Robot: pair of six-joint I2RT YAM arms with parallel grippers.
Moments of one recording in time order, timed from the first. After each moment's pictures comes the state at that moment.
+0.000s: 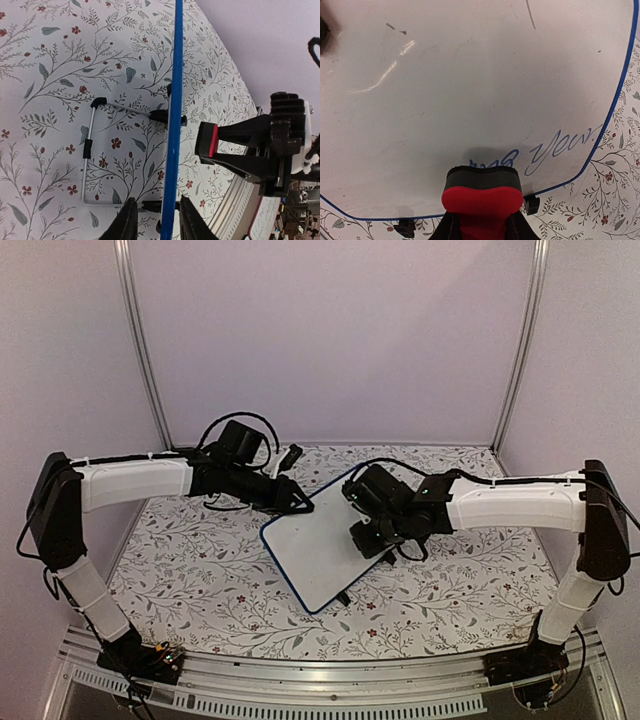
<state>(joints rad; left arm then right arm) -0.66 1.69 1.21 -0.28 0.52 -0.40 1.01 1.72 1.26 -0.56 0.34 0.34</state>
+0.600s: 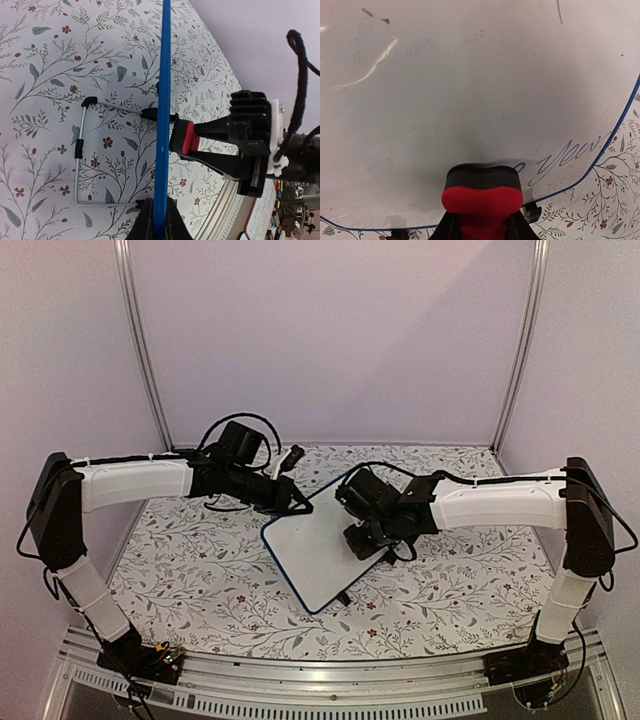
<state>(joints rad) -0.66 1.69 1.20 -0.26 0.56 -0.41 1.01 1.81 1.32 -0.57 0.36 0.32</state>
